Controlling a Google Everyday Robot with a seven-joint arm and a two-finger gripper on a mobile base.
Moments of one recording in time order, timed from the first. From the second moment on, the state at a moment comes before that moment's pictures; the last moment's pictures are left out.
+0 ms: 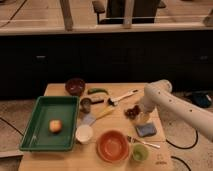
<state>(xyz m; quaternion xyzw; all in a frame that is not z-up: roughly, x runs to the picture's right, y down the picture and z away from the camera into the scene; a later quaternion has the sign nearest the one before) 0.218 0.160 0.860 -0.29 -0.09 -0.01 0.95</state>
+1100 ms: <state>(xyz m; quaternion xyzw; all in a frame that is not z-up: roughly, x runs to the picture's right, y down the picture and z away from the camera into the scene) 0.219 0.162 0.864 -0.30 -0.10 0.00 0.95</state>
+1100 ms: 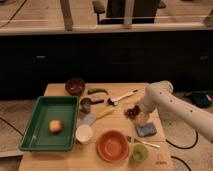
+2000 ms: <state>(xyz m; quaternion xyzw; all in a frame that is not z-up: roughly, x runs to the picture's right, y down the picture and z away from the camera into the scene) 0.222 0.161 0.866 -0.30 -0.11 0.00 0.95</state>
